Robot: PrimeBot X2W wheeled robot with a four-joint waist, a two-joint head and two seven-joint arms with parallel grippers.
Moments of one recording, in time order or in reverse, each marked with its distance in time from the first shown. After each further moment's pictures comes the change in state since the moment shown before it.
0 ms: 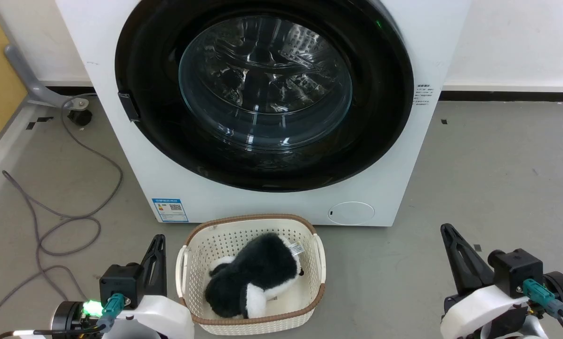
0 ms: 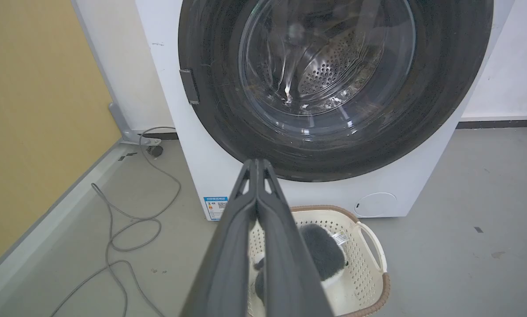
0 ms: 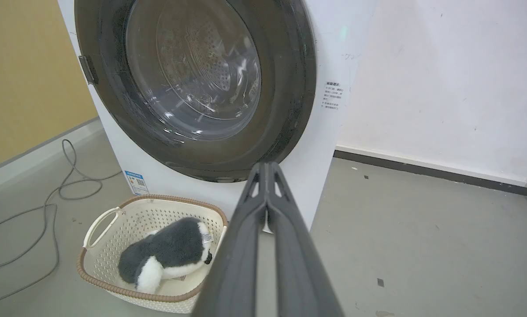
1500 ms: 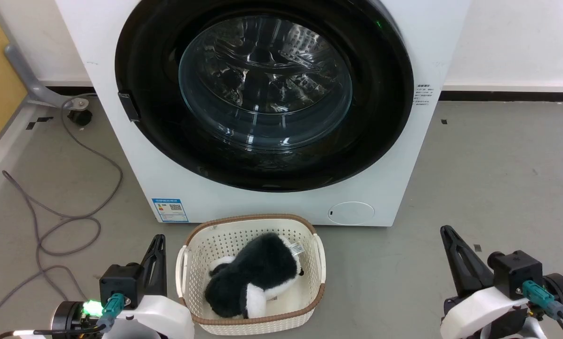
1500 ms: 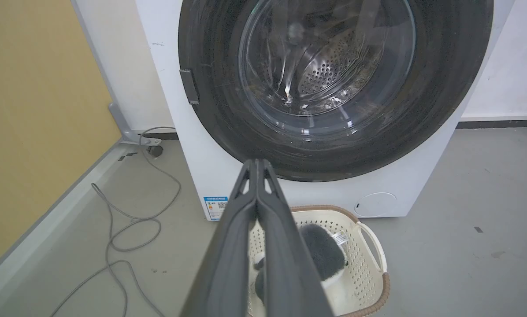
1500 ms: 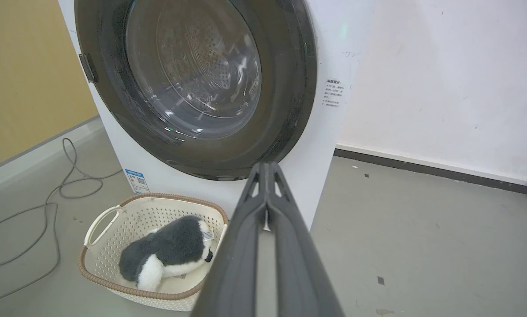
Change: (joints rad) left arm 0.000 0.000 0.000 0.000 0.000 0.000 0.000; right arm 0.005 0.000 0.001 -0.001 0.000 0.000 0.000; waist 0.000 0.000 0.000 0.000
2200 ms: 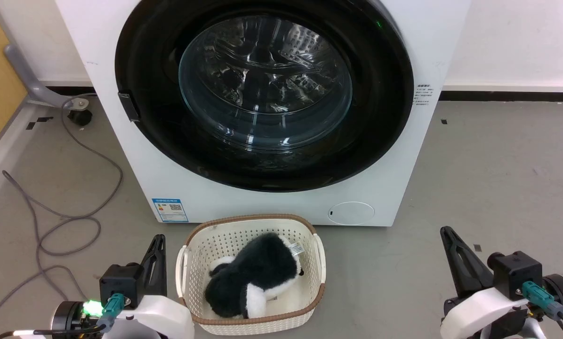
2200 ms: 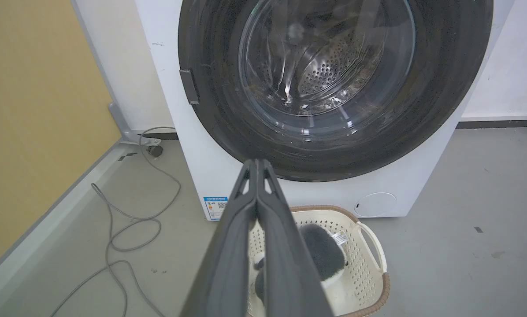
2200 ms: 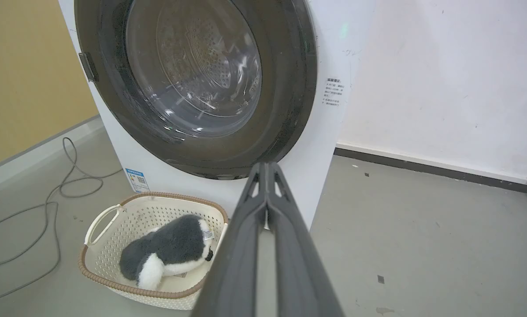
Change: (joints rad) left arm 0.000 0.000 0.000 0.000 0.000 0.000 0.000; right arm 0.004 0.000 0.000 0.000 0.000 0.000 0.000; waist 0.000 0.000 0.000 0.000
